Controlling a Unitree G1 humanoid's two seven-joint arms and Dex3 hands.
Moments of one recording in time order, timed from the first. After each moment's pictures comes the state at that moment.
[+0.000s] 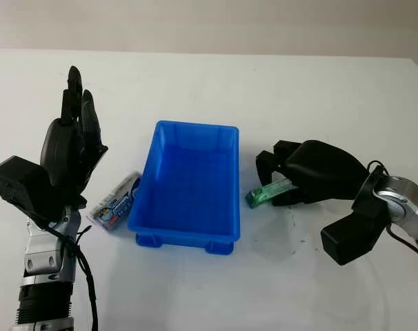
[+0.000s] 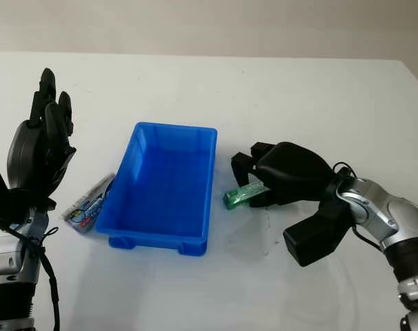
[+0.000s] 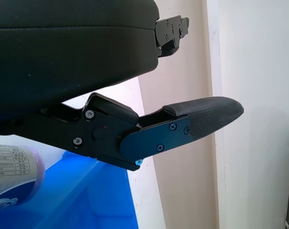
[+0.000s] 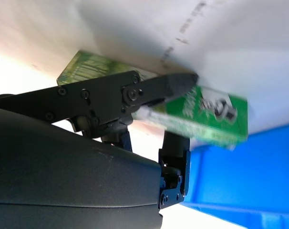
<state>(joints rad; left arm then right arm) -0.30 0.27 0.25 0.09 -0.19 -0.07 -0.18 -0.55 -0.84 0.31 0.55 -0.85 -0.77 0.03</state>
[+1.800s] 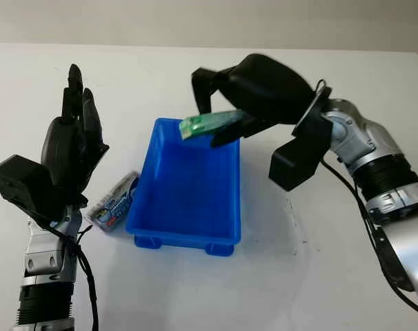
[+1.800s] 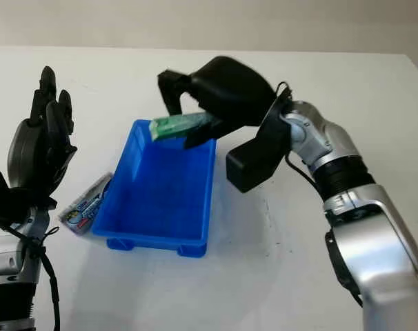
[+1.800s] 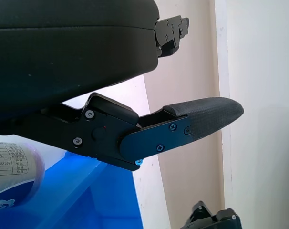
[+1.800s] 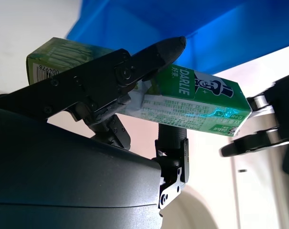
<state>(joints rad) -0.30 0.26 0.24 0.07 -0.18 -0.06 -0.15 -1.04 -0.50 0.37 0.78 -0.62 -0.89 0.07</state>
